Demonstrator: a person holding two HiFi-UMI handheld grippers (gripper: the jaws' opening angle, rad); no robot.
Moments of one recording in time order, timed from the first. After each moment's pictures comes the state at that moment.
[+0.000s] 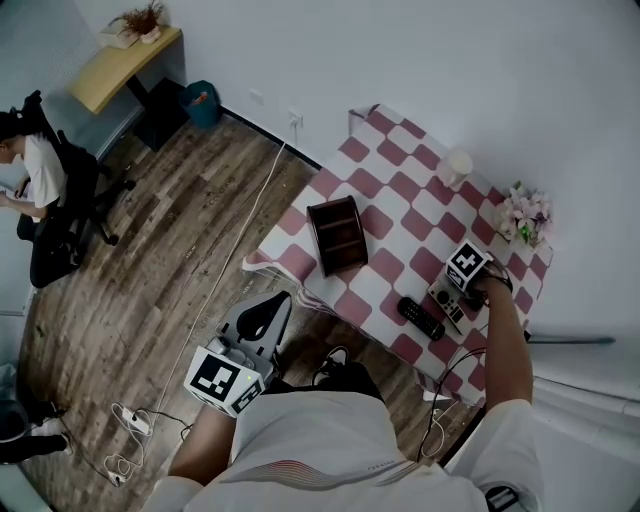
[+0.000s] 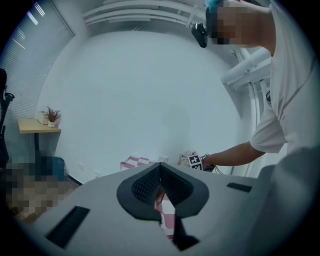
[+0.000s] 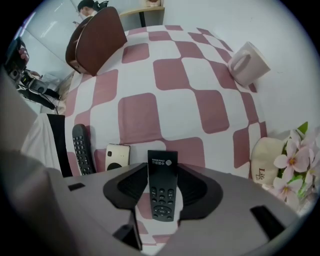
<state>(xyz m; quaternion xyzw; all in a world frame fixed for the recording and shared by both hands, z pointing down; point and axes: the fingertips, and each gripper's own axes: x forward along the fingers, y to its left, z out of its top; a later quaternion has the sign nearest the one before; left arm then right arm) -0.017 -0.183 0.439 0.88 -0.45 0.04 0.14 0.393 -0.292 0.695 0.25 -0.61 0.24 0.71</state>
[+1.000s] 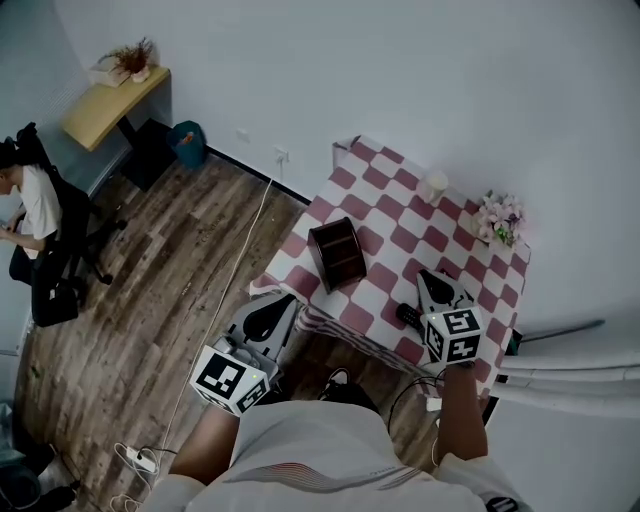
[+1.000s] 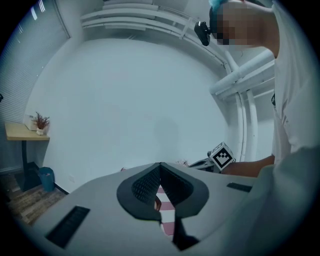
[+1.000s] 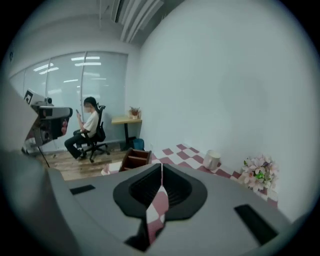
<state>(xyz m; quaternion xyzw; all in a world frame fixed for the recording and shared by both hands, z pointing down) -0.038 -0.179 0.394 0.91 -0.40 0.00 0.10 0.211 -0.249 0.474 0.53 -0.81 0.10 0.25</state>
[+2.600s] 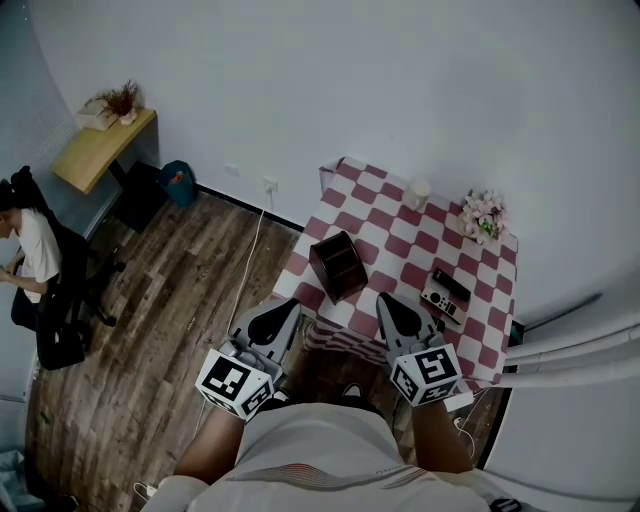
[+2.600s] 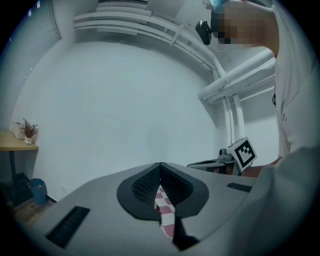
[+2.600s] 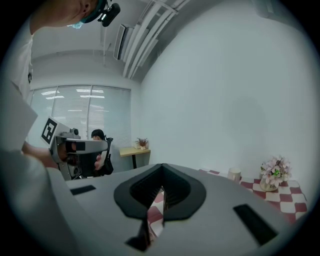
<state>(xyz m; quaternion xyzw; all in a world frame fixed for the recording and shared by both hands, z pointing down) -0.055 -0.171 0.364 0.94 -0.35 -0.02 0.06 0.092 -0.178 0.396 0.53 -0.84 0.07 0.07</state>
